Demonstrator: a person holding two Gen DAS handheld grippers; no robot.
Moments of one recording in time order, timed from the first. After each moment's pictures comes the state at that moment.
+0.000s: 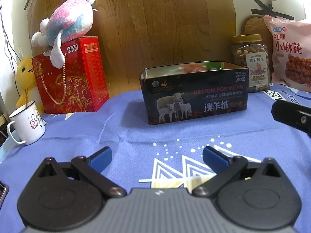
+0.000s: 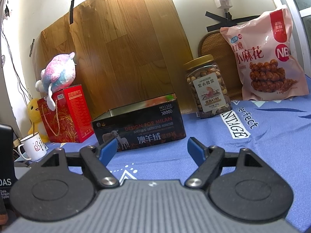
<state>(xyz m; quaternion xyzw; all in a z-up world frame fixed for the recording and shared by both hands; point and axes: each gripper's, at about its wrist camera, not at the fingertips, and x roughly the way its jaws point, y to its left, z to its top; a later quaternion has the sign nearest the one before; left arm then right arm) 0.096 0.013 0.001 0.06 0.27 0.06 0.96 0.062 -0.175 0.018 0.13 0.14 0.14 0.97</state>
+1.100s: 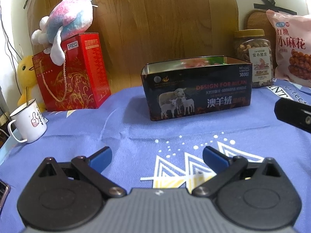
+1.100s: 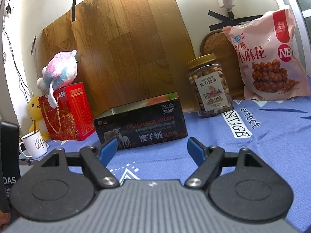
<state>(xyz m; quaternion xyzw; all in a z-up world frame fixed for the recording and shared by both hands) 0.101 0.013 -0.001 0.07 0.28 0.06 0.95 0.064 -0.175 0.018 0.12 0.14 0.15 0.97</state>
